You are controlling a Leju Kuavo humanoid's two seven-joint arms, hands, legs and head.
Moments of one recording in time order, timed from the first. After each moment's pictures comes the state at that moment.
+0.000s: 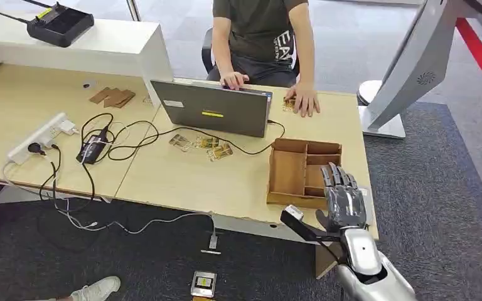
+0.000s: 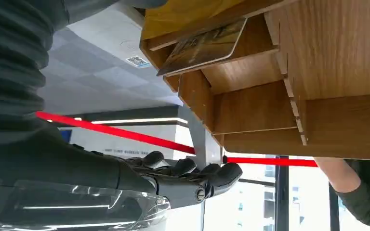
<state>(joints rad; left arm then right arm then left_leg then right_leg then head) -0.09 0.21 -0.74 -0.32 0.69 0.14 -0.18 -0.38 -0.26 0.80 -1.18 1.23 -0.26 0.44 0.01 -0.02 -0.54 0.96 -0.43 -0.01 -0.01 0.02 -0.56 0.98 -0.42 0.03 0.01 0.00</state>
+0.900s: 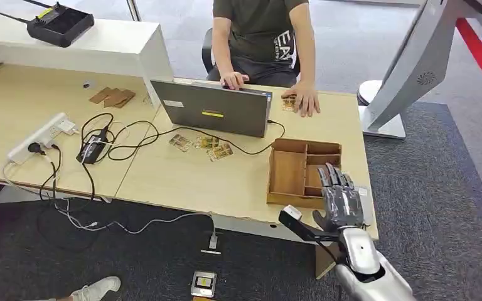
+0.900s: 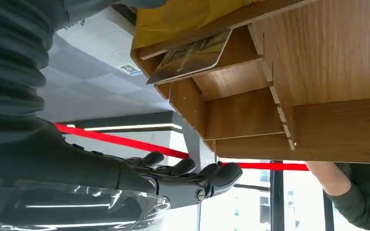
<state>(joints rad) -0.10 0.24 -0.76 -0.32 0.71 0.12 -0.17 -0.40 -0.26 0.83 -1.15 1.18 -0.29 0.42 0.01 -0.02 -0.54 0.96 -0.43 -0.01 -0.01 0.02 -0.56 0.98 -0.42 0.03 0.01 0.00</state>
